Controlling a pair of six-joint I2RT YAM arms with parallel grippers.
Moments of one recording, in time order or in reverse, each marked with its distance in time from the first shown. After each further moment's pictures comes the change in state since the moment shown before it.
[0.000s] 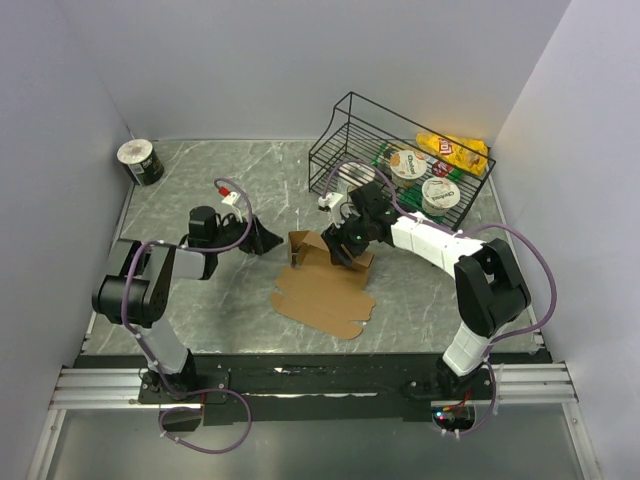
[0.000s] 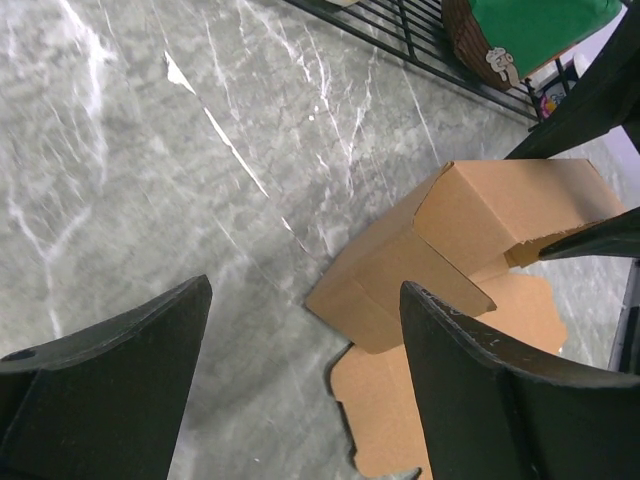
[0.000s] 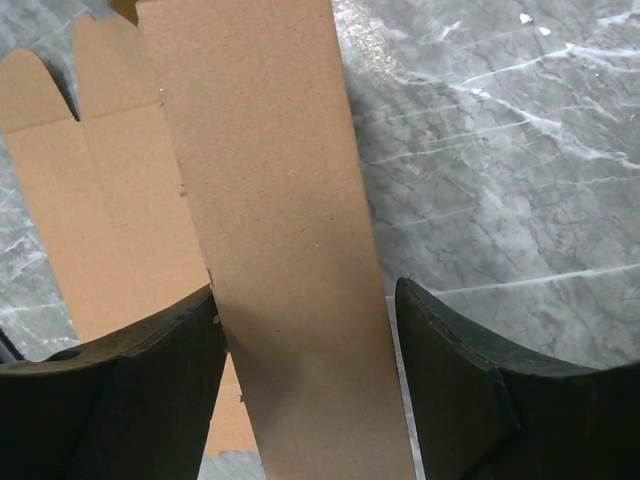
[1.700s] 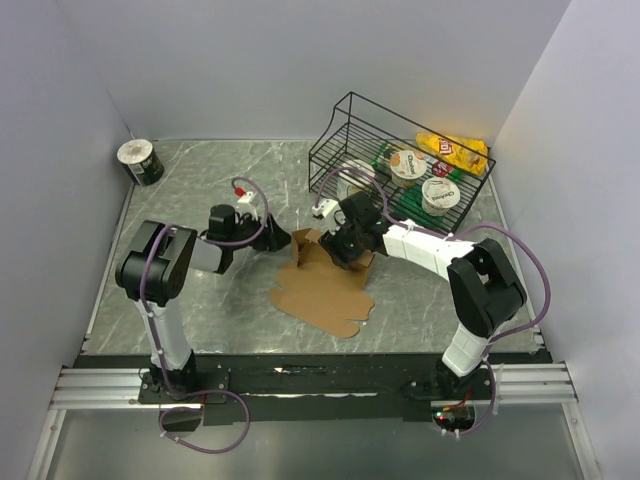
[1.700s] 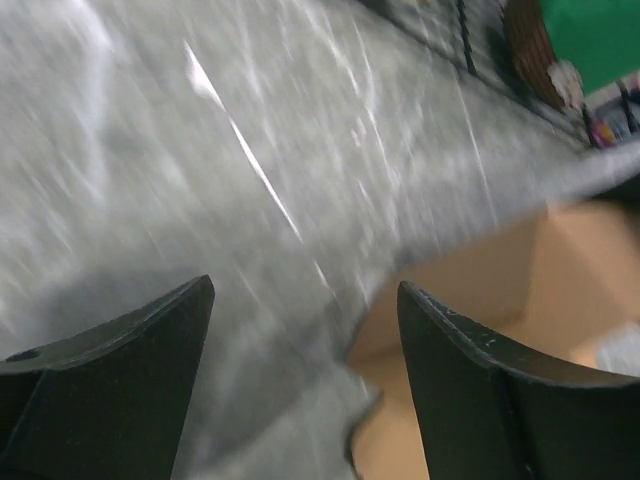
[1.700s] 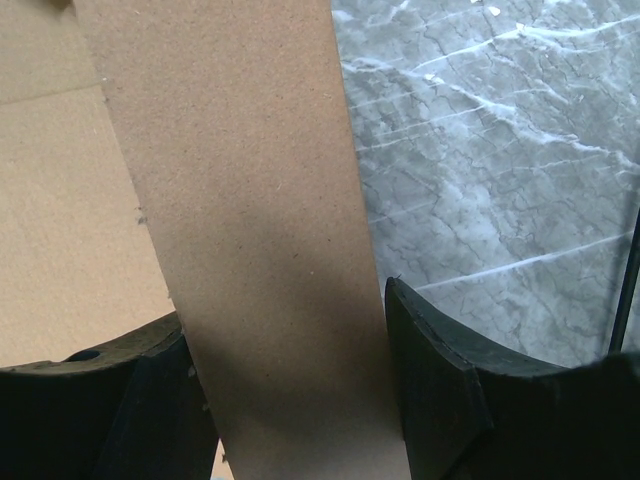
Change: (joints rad) left arm -0.084 0.197 0.146 0.002 -0.130 -0.063; right arm 0.066 0.012 -0.055 0.090 0.208 0.001
